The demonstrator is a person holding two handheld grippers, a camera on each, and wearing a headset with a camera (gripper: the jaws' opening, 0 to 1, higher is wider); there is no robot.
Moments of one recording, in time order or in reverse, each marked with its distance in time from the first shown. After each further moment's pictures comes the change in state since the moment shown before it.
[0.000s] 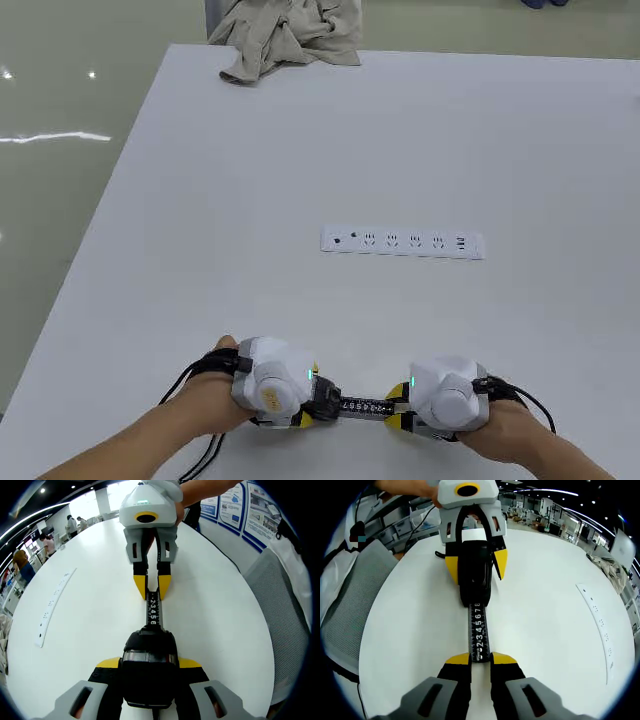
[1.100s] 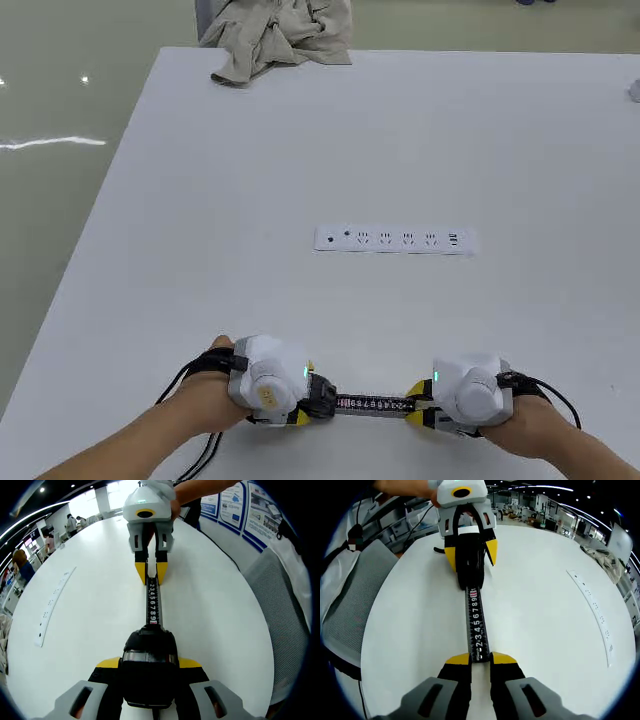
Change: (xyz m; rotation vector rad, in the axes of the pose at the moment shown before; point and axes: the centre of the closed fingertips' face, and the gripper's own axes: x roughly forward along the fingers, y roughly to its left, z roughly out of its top) left arm 0.000 0.000 0.000 -0.001 0.014 -0.002; right arm -0.021 -0.003 -0.029 0.039 0.018 -0.011
